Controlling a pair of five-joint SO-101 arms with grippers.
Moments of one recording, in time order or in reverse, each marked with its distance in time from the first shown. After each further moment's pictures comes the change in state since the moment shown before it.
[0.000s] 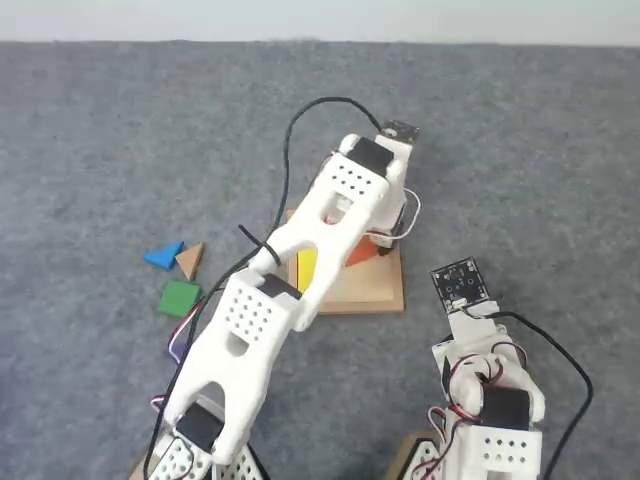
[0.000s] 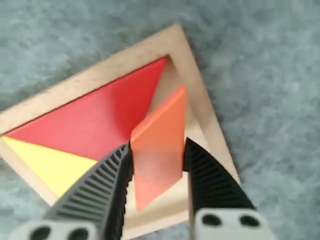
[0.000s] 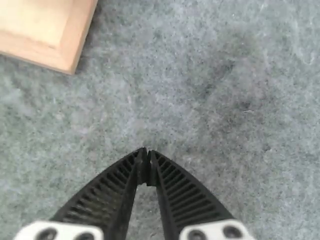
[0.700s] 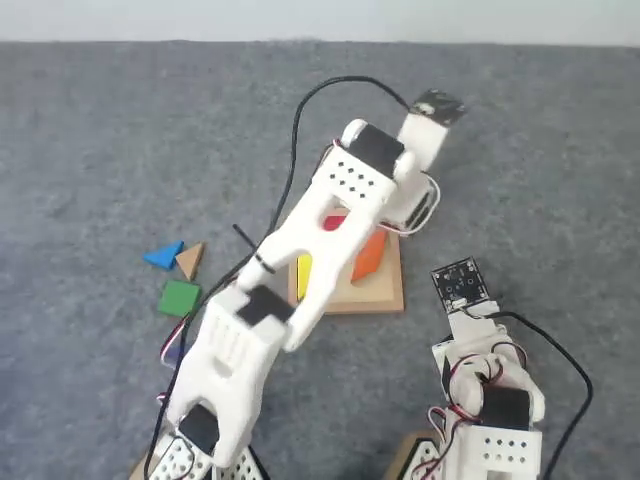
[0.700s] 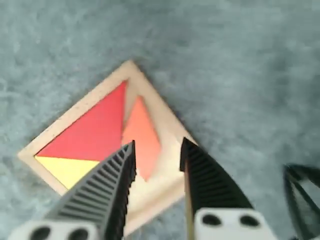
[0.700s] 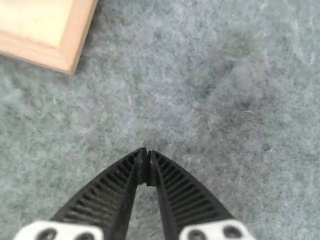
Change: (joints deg) left arm 3.6 -14.4 1.1 0.1 -9.8; right arm 0.0 0.0 0.0 0.0 0.0
